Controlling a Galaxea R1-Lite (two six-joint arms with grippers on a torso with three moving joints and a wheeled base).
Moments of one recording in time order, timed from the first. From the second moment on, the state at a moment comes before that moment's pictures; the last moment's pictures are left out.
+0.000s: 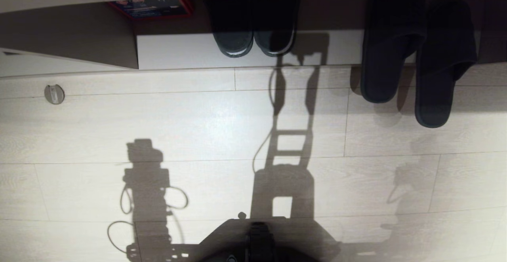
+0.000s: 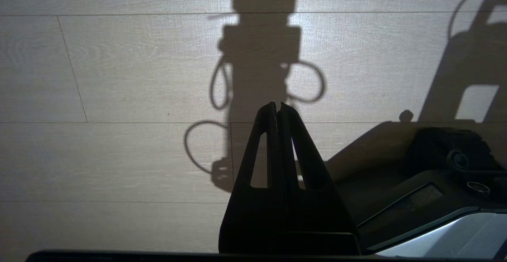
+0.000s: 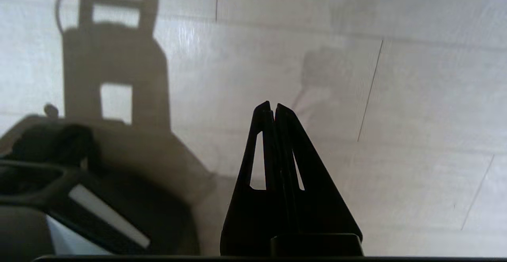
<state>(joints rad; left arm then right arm) -0.01 0.00 0.00 0.00 0.02 -0.03 0.00 0.00 0.00 -0.03 0.02 -0.06</state>
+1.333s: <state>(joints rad) -0.01 0.00 0.00 0.00 0.02 -0.03 0.00 0.00 0.00 0.00 0.01 -0.04</state>
